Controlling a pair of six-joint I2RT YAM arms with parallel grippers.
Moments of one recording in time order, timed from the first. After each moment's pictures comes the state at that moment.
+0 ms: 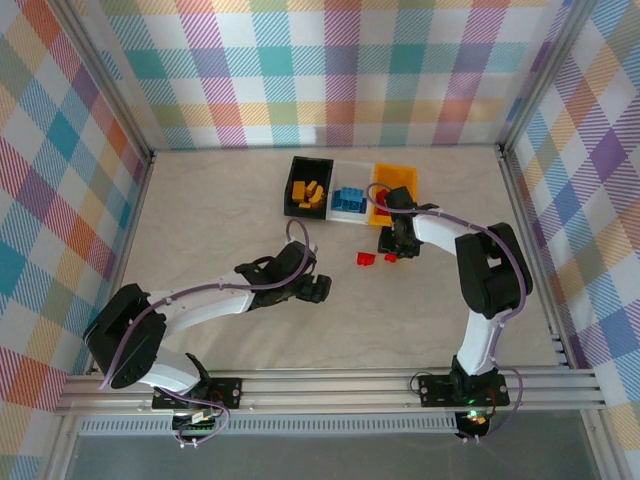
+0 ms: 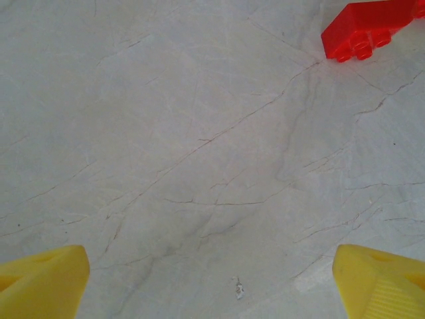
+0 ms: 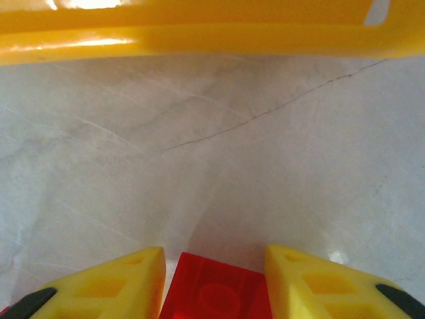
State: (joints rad) left arm -0.83 1.43 0.81 -0.32 -0.17 -0.45; right arm 0.36 1.87 1.17 -0.58 0.03 0.49
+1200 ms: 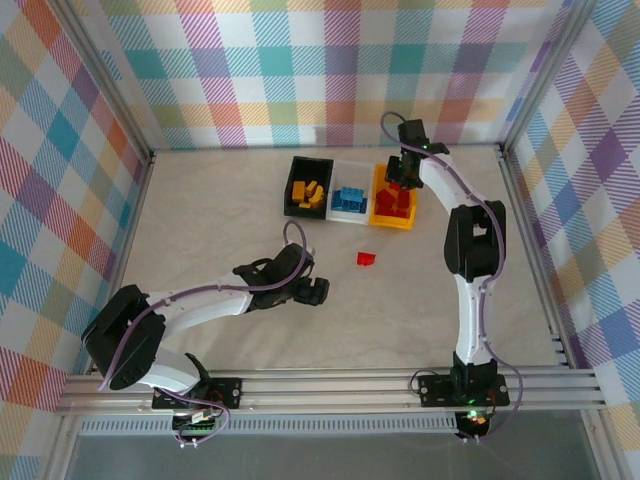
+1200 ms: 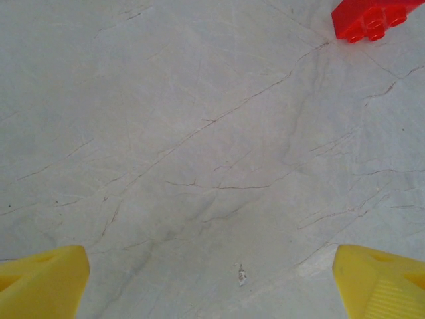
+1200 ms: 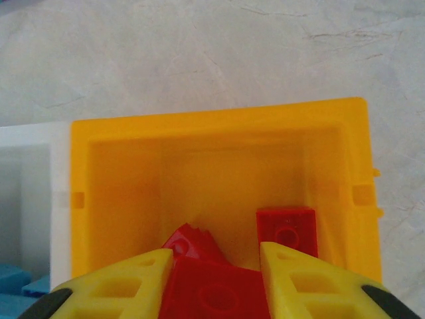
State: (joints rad) left arm -0.83 1.43 0.79 -0.33 -0.15 -0.47; right arm 0.22 2.25 2.00 -0.76 0.03 0.40
